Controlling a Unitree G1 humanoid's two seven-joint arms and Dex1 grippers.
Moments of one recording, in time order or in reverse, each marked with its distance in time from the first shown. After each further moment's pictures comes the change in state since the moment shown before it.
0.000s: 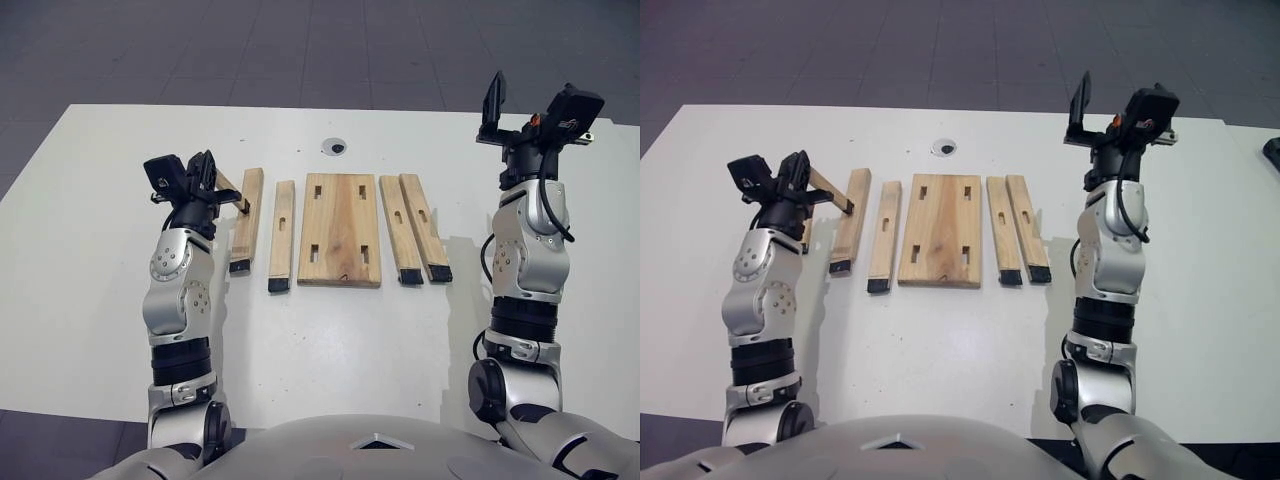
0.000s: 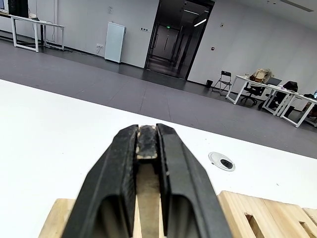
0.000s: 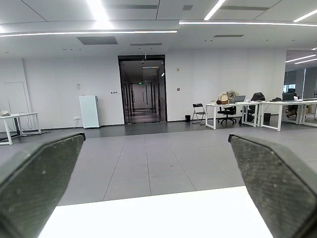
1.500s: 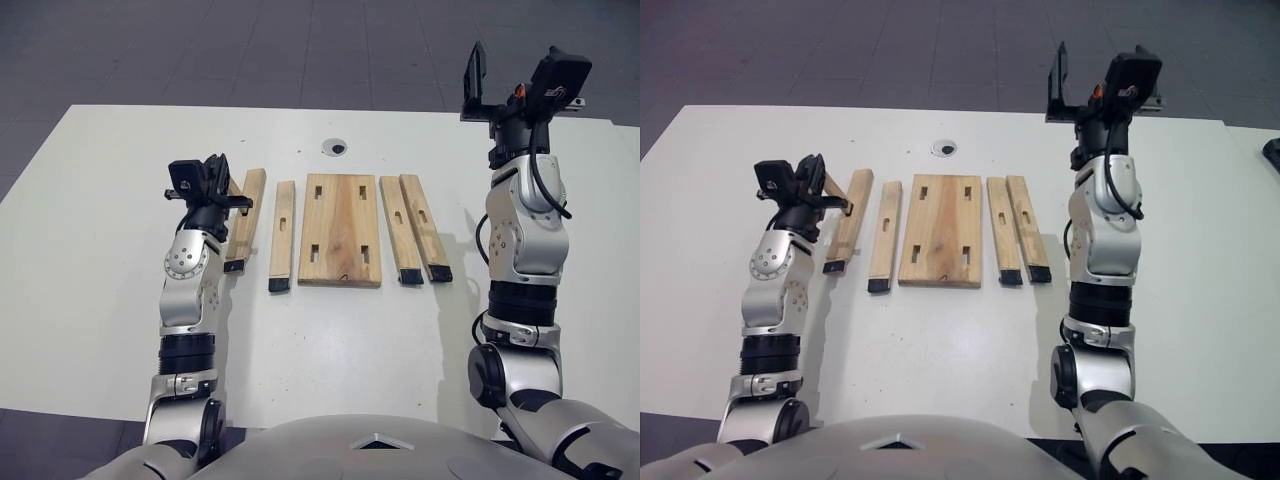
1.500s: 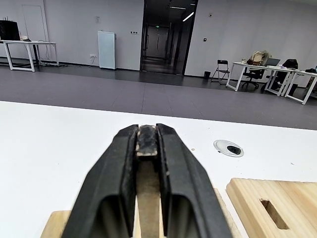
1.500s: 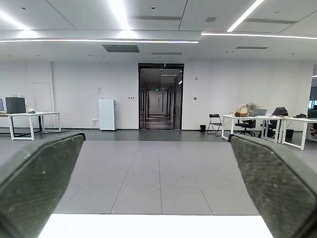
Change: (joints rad) left arm -0.044 0.033 -0.086 0.143 0.093 -0.120 -0.031; right arm -0.104 -0.019 0.065 0.000 -0.025 0.058 0.031
